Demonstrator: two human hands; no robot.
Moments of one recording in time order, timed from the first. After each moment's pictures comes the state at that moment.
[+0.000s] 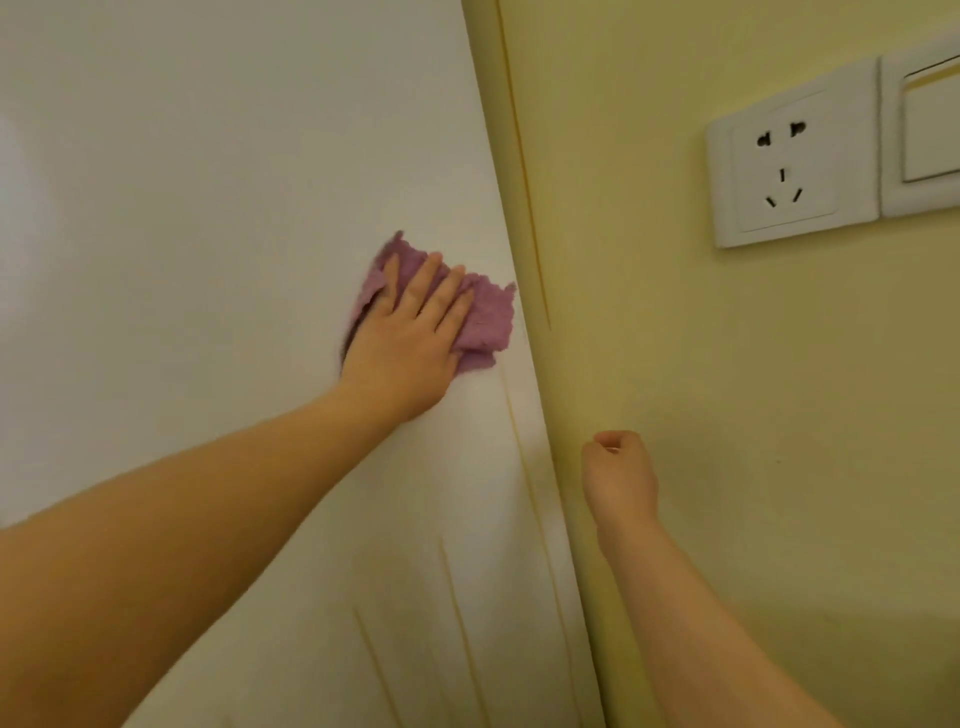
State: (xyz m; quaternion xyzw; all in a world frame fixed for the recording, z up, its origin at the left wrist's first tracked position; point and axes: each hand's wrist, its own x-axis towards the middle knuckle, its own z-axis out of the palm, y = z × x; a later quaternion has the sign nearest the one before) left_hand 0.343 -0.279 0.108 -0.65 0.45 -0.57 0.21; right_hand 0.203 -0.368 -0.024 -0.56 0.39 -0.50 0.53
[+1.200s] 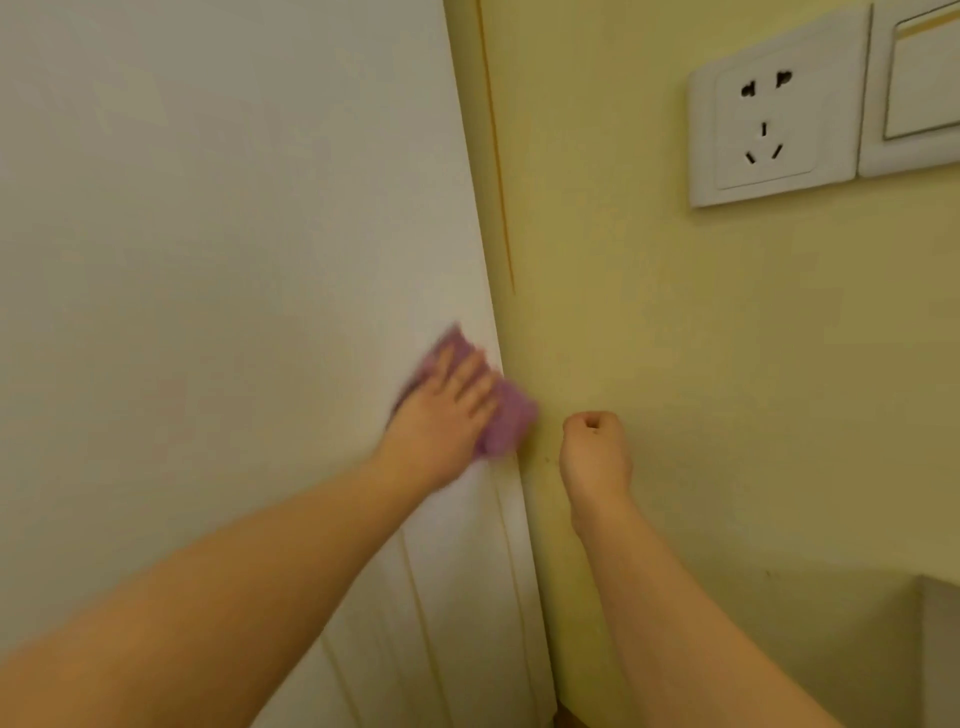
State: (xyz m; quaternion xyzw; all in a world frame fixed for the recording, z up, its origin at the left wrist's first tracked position) left_hand 0.329 -0.314 0.002 -0.65 0.58 -0.42 0.24; right_hand 0.203 -0.383 -0.042 -0.53 0.42 -0.52 0.53
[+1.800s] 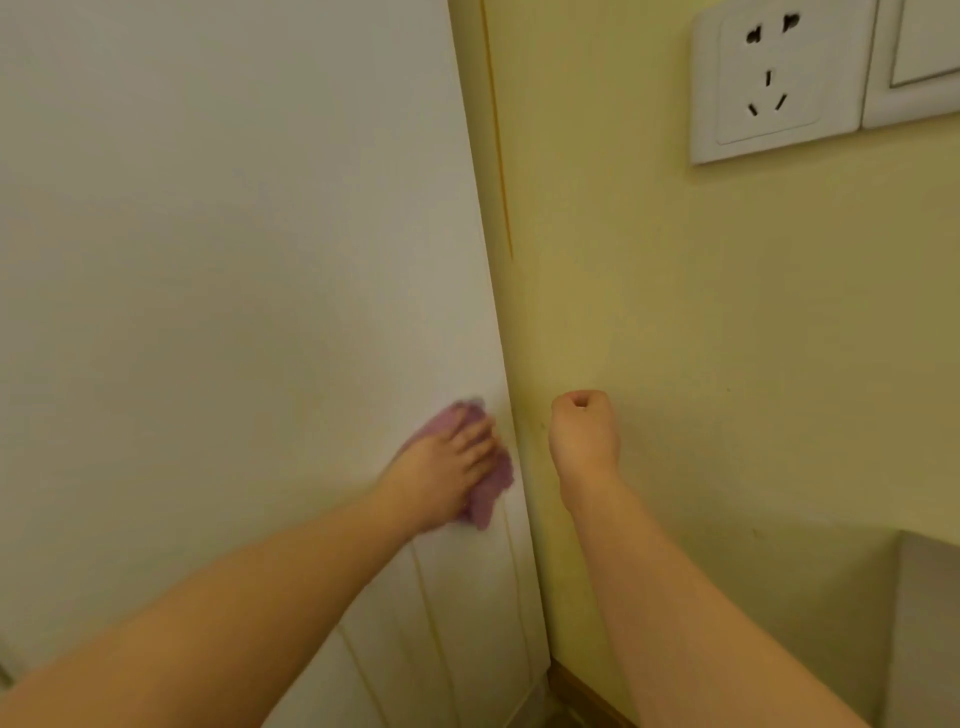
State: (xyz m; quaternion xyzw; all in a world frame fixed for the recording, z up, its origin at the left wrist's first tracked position) left_hand 0.333 -0.296 -0.056 -0.59 0.65 -0.37 0.30; right_hand 0.203 -0.374 -0.051 -0.54 0.44 -0.49 0.53
